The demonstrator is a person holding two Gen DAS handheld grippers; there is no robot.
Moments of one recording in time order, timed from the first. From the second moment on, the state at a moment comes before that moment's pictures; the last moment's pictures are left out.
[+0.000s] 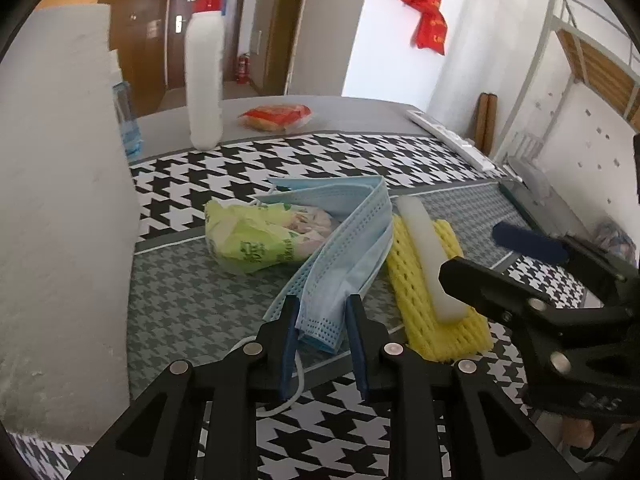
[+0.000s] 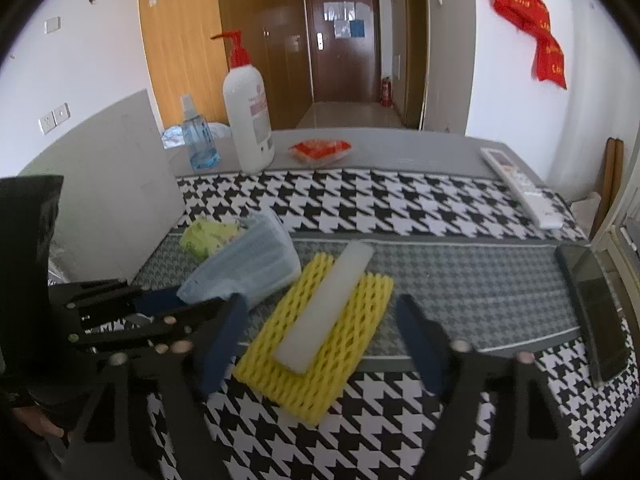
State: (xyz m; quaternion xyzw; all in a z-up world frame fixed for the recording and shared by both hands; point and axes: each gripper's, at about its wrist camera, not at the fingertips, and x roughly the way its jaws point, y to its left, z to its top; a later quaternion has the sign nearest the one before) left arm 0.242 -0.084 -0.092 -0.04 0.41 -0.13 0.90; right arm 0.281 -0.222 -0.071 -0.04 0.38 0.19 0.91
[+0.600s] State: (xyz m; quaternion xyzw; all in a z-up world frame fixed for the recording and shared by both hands) left arm 0.236 -0.084 -0.087 -0.04 0.39 -0.13 0.91; right arm 0.291 -0.212 -0.086 -0.04 0.41 0.19 0.89
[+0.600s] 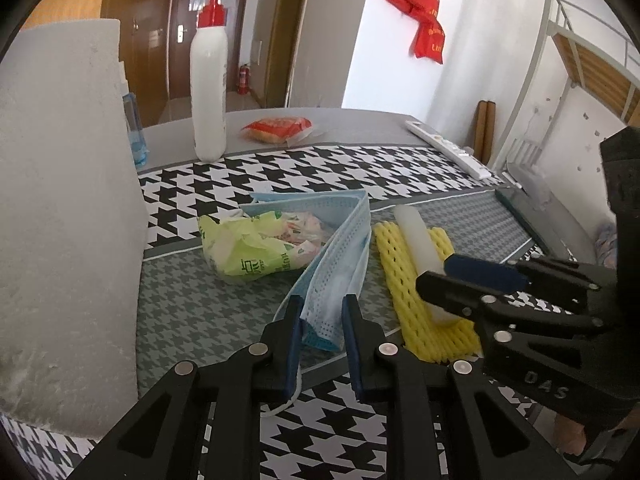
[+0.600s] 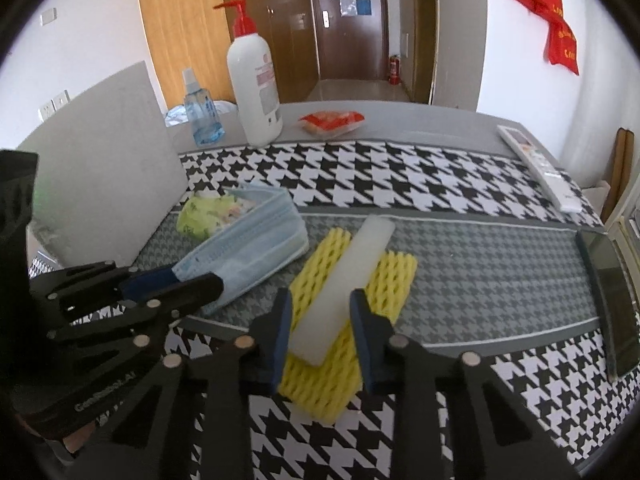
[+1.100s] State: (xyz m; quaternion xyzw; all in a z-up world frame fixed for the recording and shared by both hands) left arm 0.229 -0.092 -0.083 -0.02 0.38 -0.14 0.91; right arm 0.295 -0.218 -0.093 -0.04 0.43 0.18 0.88
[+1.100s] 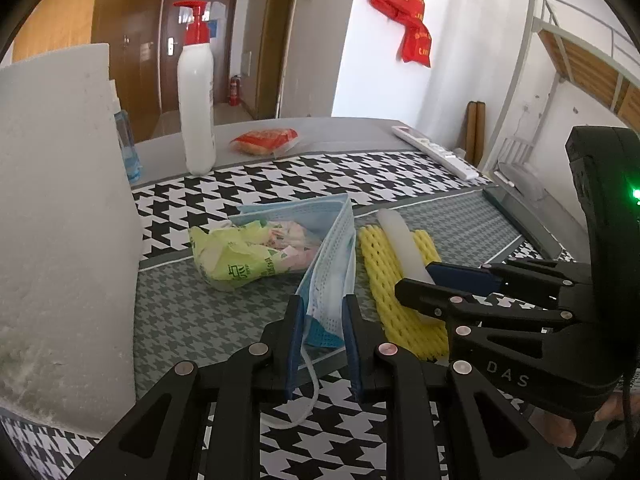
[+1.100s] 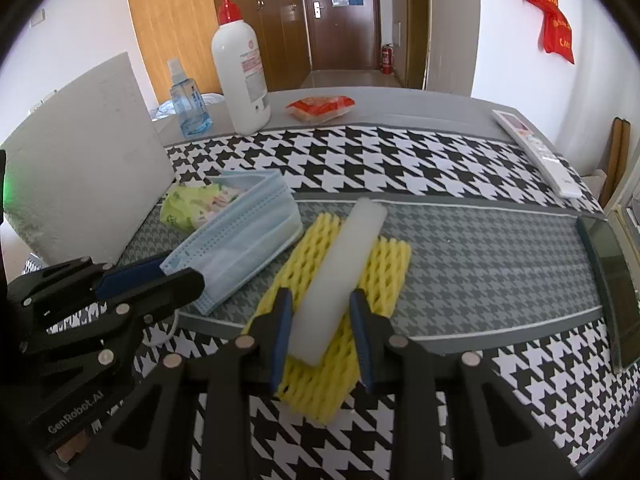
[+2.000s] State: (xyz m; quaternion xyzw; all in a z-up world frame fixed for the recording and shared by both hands) left arm 0.242 -0.101 -0.087 -0.03 0.39 -0.17 0.90; right arm 0.267 -0.258 -0.066 0.04 0.38 0.19 0.90
